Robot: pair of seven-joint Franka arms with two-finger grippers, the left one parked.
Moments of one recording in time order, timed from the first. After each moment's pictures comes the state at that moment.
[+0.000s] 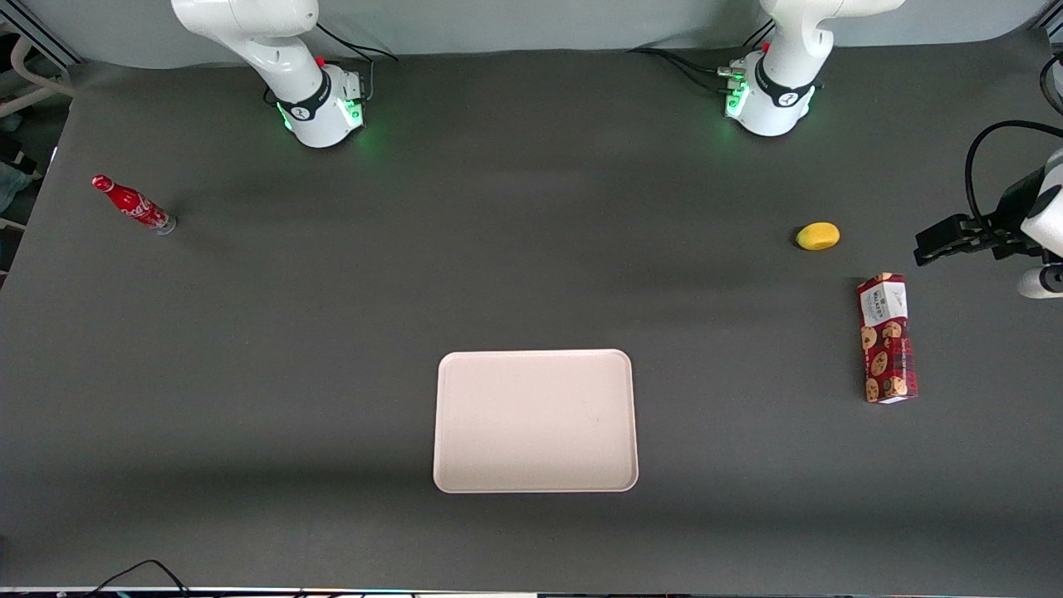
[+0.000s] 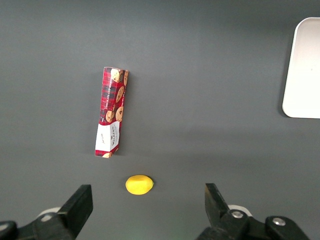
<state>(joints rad) -0.03 -0.35 -0.44 -2.01 -0.20 1.65 -0.24</state>
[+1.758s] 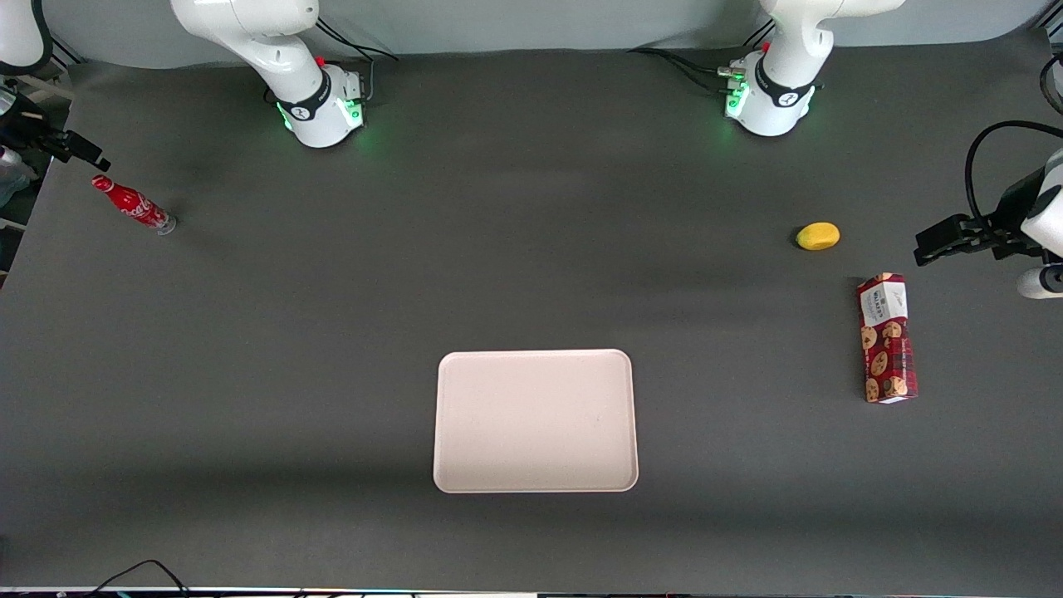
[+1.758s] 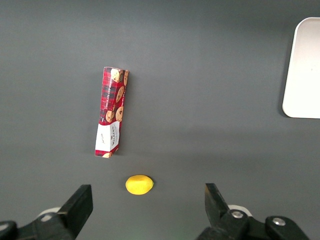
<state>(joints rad) 0.07 -0.49 -1.04 -2.52 -0.50 2.17 -0.32</state>
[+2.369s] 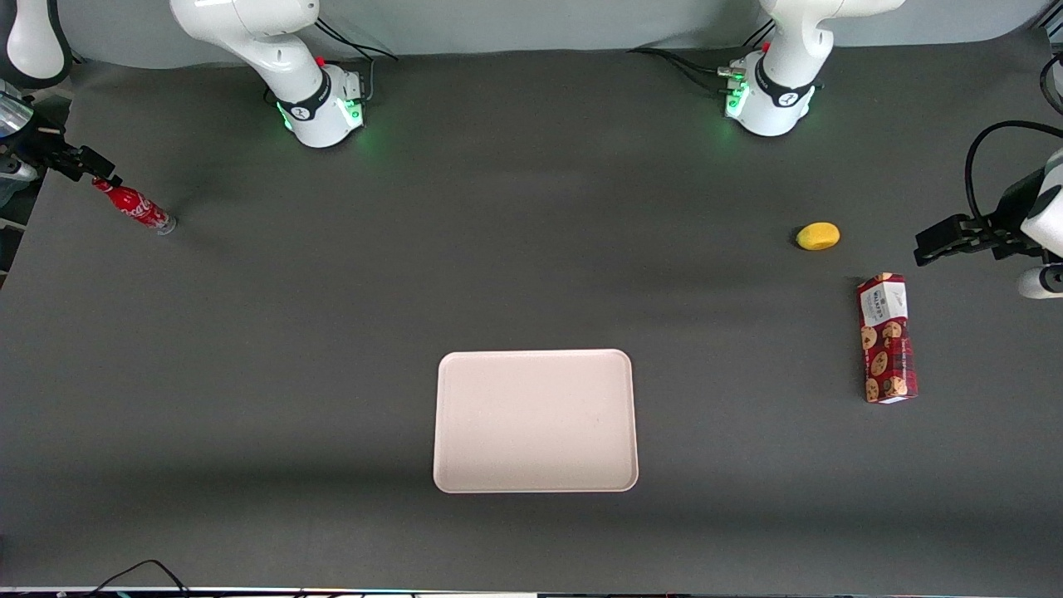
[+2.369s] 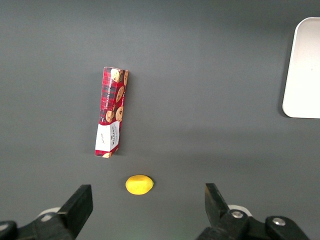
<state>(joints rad) 0.12 -0.49 -1.08 -2.57 -0.50 2.27 -0.32</state>
